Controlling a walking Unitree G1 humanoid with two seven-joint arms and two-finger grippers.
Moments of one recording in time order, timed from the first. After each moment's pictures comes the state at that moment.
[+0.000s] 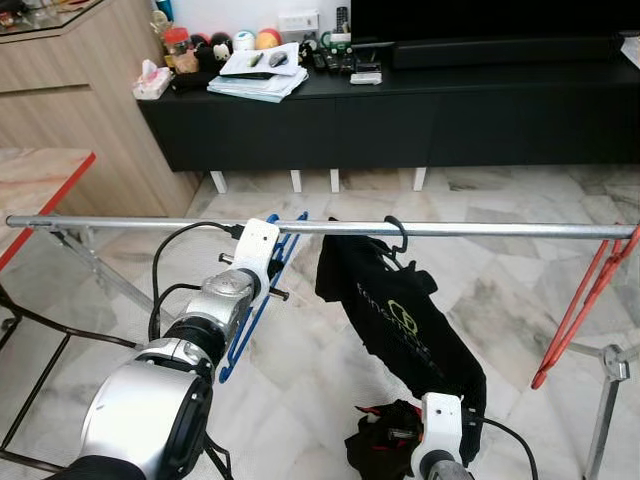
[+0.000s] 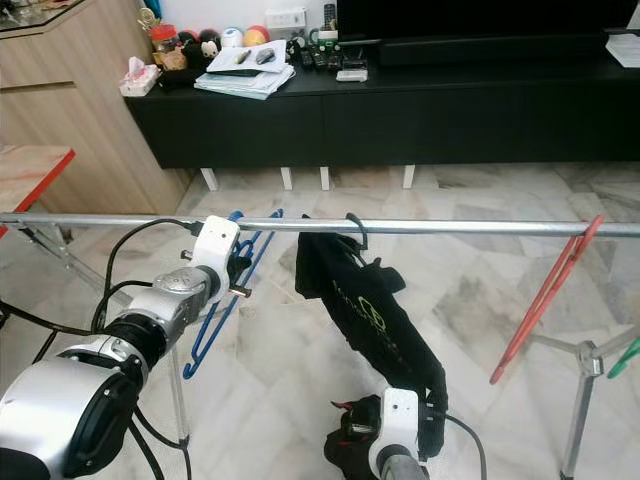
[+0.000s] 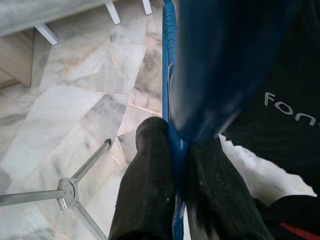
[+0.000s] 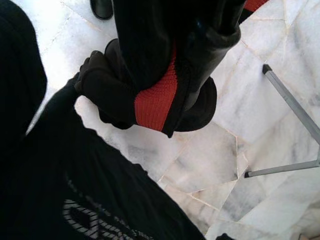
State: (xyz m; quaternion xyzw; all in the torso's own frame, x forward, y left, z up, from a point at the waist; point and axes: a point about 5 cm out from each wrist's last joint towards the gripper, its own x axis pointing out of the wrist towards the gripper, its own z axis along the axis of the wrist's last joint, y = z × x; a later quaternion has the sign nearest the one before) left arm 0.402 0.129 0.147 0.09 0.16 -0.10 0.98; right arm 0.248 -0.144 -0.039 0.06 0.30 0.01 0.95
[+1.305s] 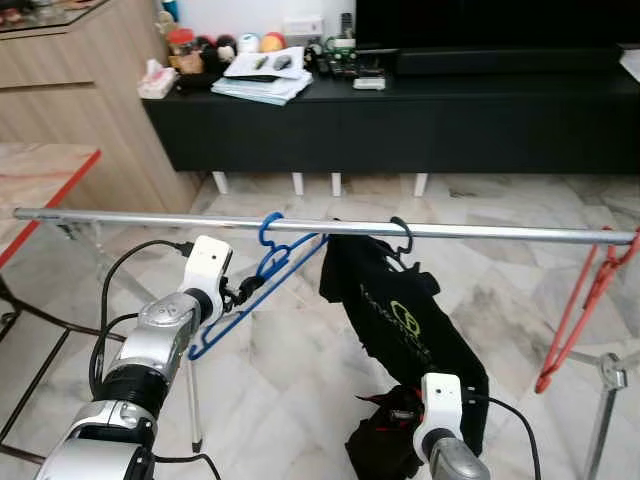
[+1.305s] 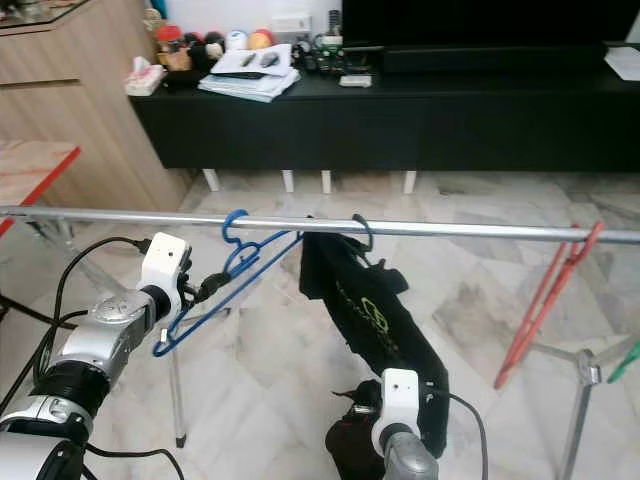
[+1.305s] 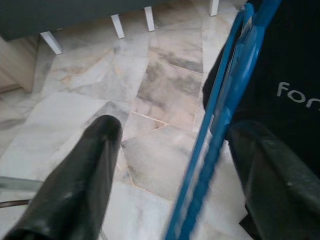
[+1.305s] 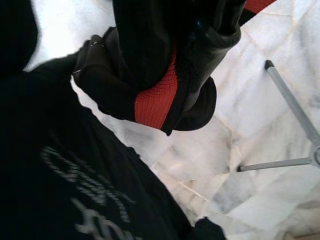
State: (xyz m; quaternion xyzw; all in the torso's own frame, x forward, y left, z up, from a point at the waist) left arm 0.373 0.190 0.132 0.08 0.11 -0.14 0.98; right arm 0.271 -0.146 -0.024 0.05 0.29 0.02 0.96
